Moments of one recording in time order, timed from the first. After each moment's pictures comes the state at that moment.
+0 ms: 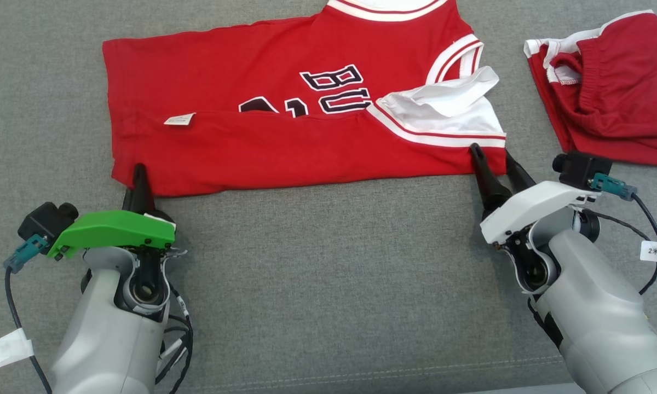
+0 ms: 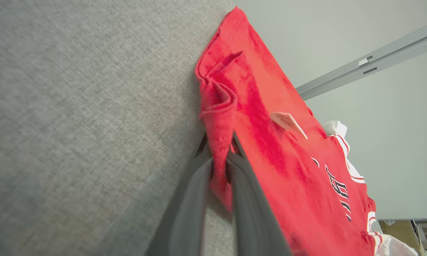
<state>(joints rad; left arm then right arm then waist) -0.51 0.03 -0.20 0.66 -1.13 0.00 -0.24 -0.52 -0.12 0.38 0.73 0.71 0.12 -0.21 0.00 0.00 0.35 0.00</state>
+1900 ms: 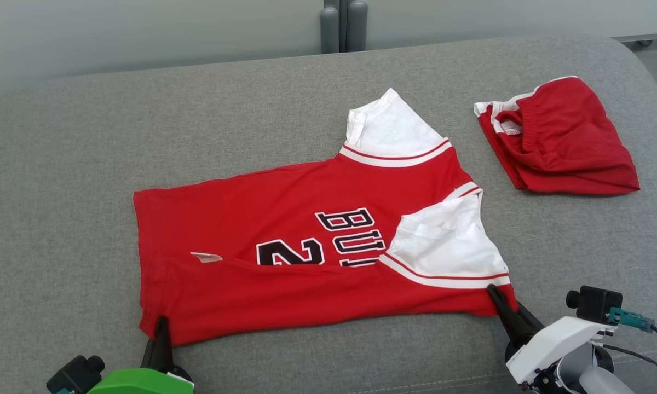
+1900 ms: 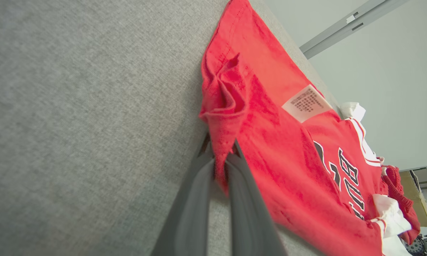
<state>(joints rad) 0.00 0.03 -0.16 0.44 -1.00 -0.04 -0.25 -0.03 -0.24 0.43 0.41 0.87 0.13 -0.14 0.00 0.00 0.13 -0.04</state>
